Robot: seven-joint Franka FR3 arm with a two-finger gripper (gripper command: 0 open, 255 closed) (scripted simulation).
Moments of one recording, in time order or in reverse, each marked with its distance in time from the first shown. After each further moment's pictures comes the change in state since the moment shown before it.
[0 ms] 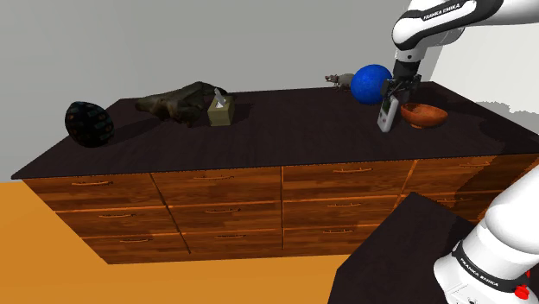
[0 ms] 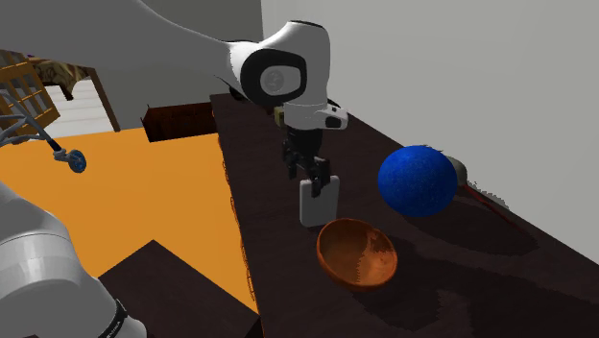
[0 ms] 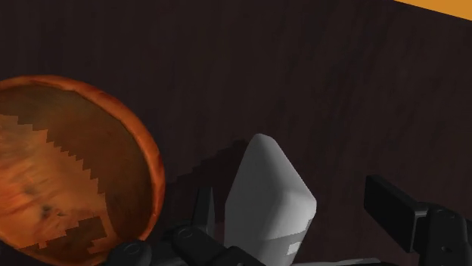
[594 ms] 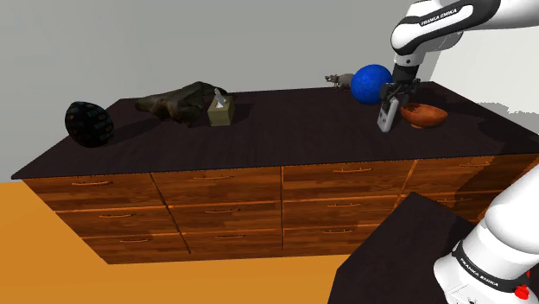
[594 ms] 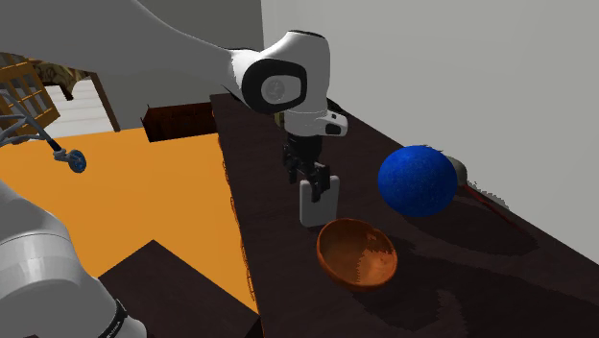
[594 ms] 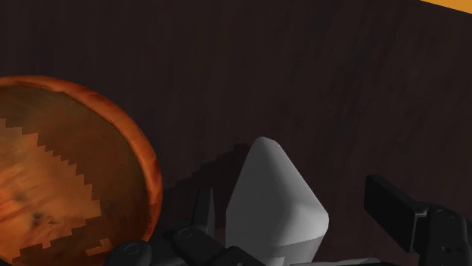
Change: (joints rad) arm -0.001 0.009 -0.003 -0.027 0.002 0.035 -0.003
